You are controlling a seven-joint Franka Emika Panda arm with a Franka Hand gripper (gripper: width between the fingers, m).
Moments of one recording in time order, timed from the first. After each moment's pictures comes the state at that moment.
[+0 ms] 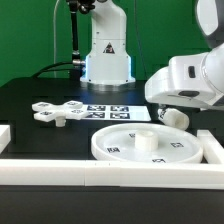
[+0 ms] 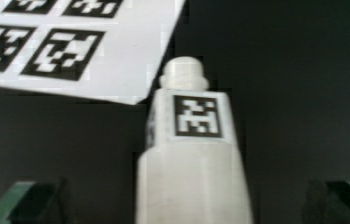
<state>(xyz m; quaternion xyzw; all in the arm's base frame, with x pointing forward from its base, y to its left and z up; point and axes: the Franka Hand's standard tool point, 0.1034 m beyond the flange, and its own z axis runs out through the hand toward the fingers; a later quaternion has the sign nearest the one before) 0.453 0.130 0.039 0.90 0.03 -0.43 0.09</state>
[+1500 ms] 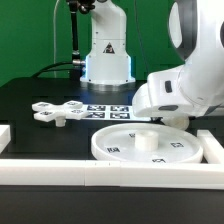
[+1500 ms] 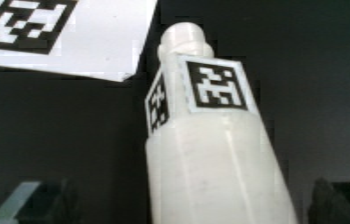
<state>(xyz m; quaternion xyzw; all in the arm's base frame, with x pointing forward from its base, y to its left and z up) 0.452 0.117 0.019 0.90 0.05 -0.43 0.01</state>
